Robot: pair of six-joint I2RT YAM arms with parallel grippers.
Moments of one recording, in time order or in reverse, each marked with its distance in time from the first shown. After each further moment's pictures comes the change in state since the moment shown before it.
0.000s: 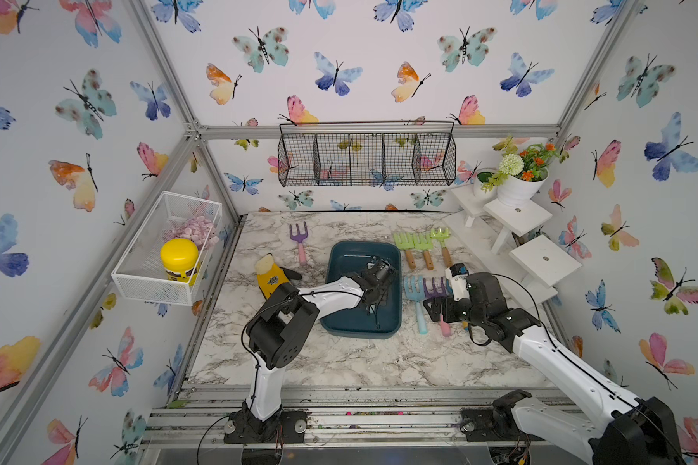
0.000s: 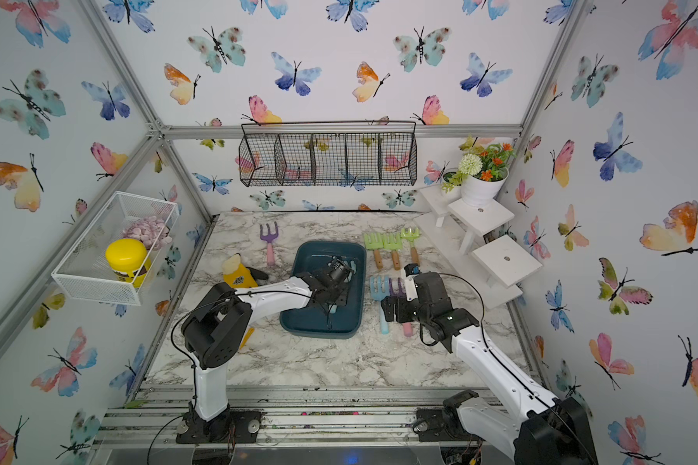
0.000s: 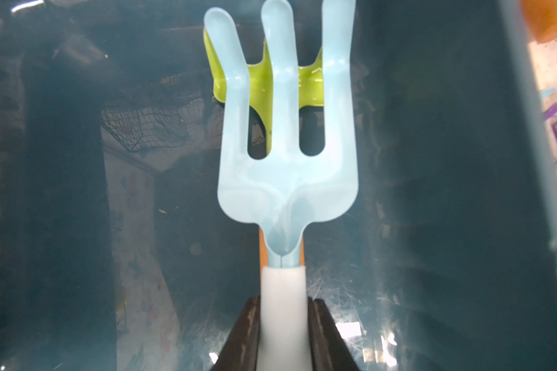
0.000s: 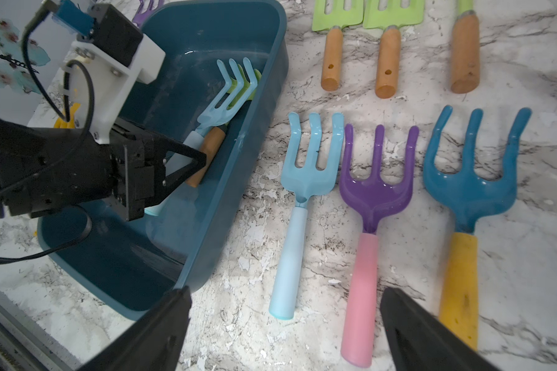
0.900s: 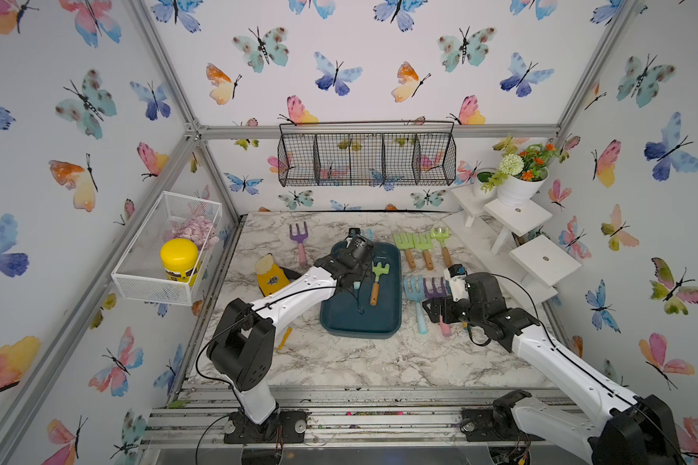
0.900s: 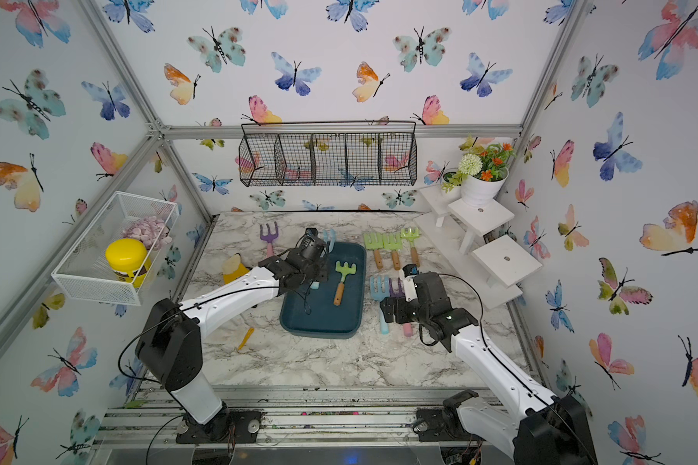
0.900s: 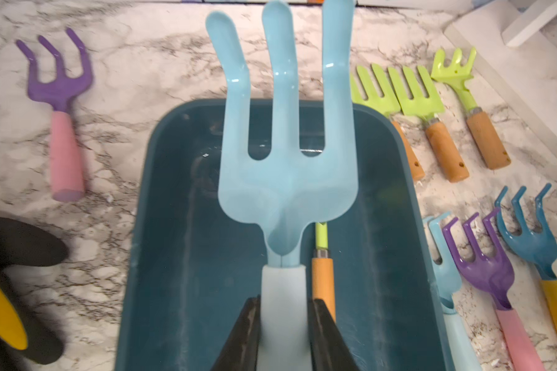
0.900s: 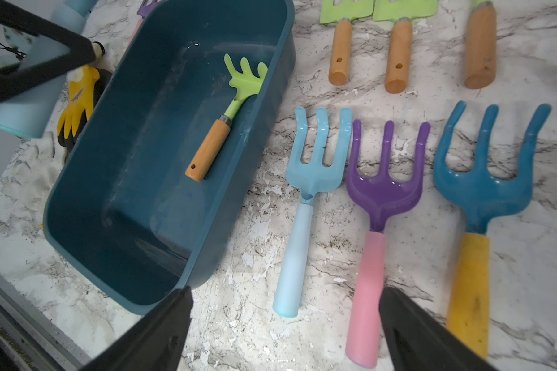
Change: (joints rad) left arm 0.140 -0.274 0.020 -0.077 -0.057 0.068; right arm 0.000 0.010 -0.001 0.000 -0.025 -0.008
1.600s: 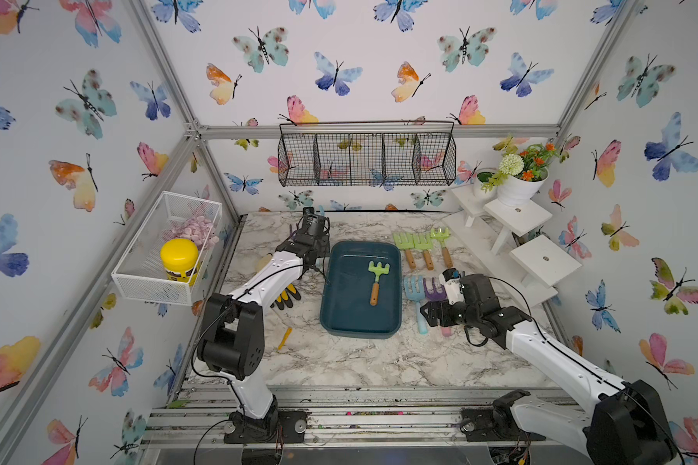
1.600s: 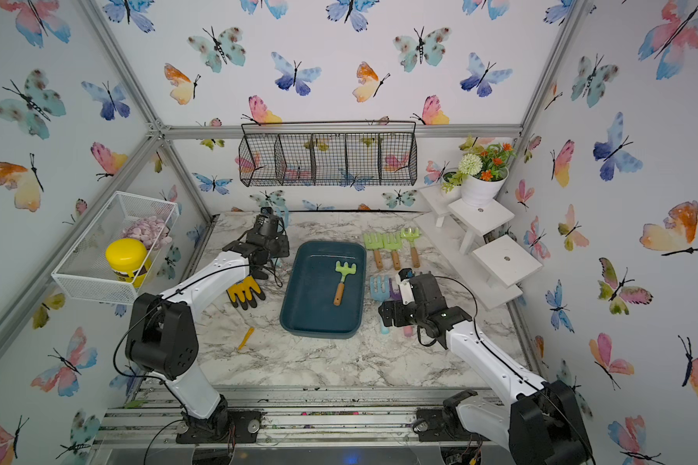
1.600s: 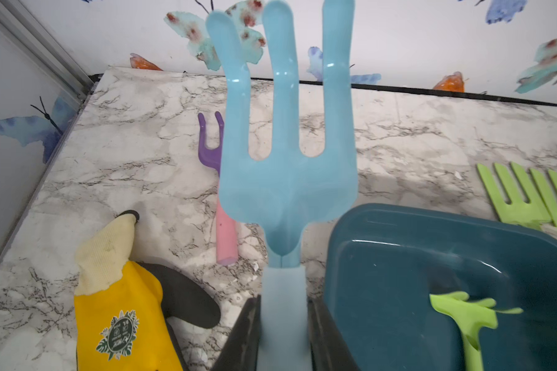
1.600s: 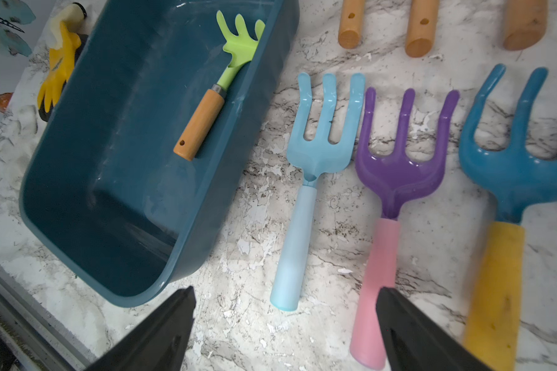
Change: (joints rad) left arm 0.322 0.074 0.047 0.102 0.006 0.168; right arm 0.005 0.075 -0.015 0.007 -0.024 -0.017
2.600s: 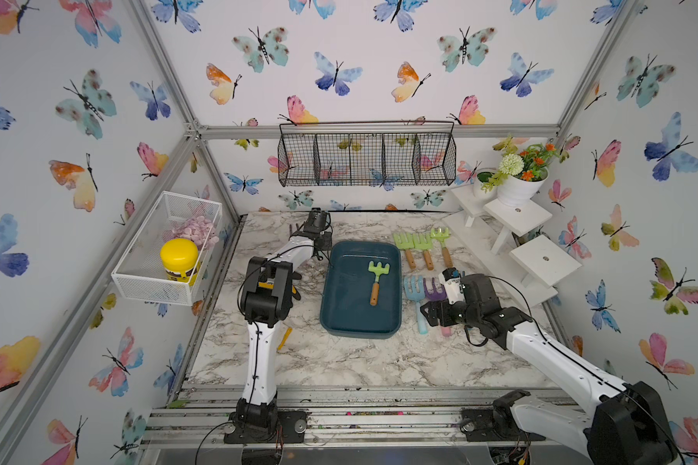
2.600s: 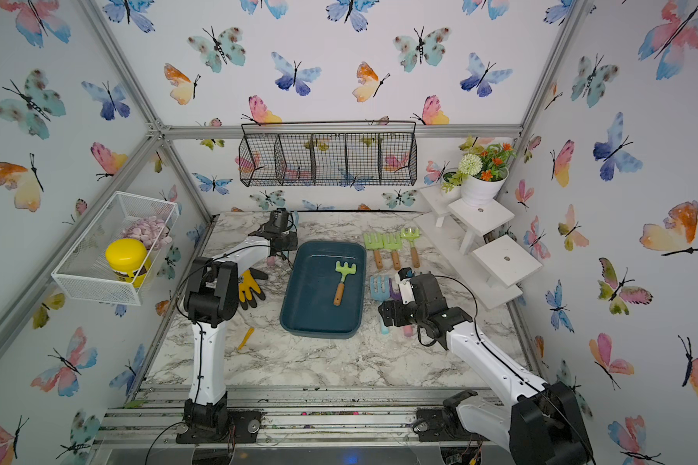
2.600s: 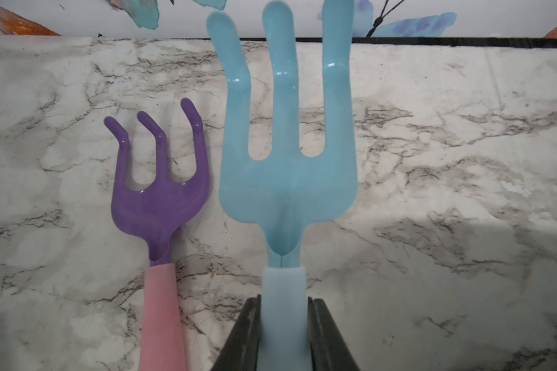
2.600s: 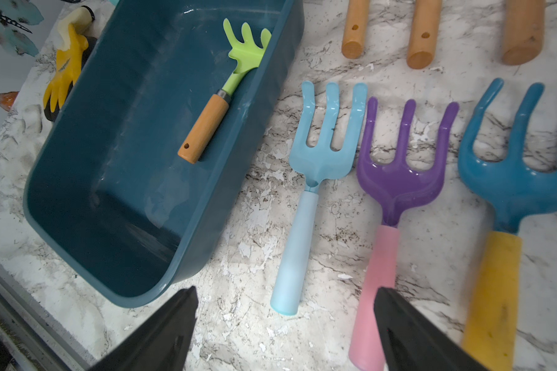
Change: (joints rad) left arm 0.084 0.526 0.399 0.053 0.096 0.093; right arm 0.000 -0.017 -0.004 0.016 -0.004 -0.018
